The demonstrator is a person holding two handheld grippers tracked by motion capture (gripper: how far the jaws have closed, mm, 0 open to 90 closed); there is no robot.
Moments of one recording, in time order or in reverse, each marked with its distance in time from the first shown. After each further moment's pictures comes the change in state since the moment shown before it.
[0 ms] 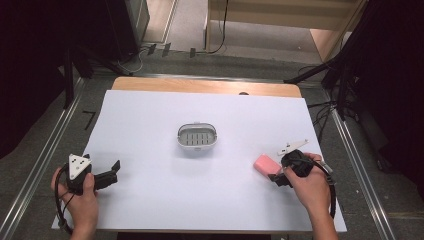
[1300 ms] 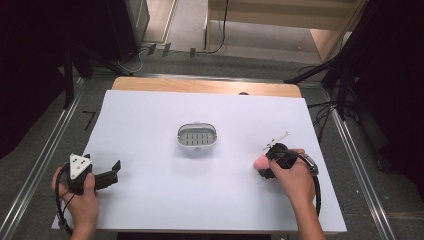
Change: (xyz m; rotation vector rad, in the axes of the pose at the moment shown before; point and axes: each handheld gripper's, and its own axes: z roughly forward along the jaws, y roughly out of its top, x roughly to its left) left arm -0.001 0.000 0.000 0.008 -0.002 0.008; right arm 0.006 0.031 0.031 0.115 0.008 0.037
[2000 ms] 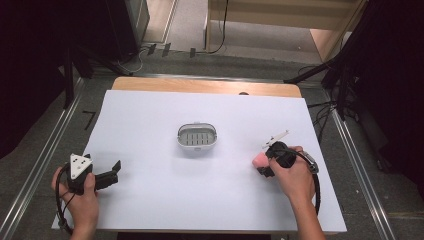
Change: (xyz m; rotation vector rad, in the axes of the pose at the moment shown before) left arm -0.001 0.000 0.000 0.001 -0.003 0.003; right arm 0.000 0.005 -0.006 -0.044 0.014 -0.044
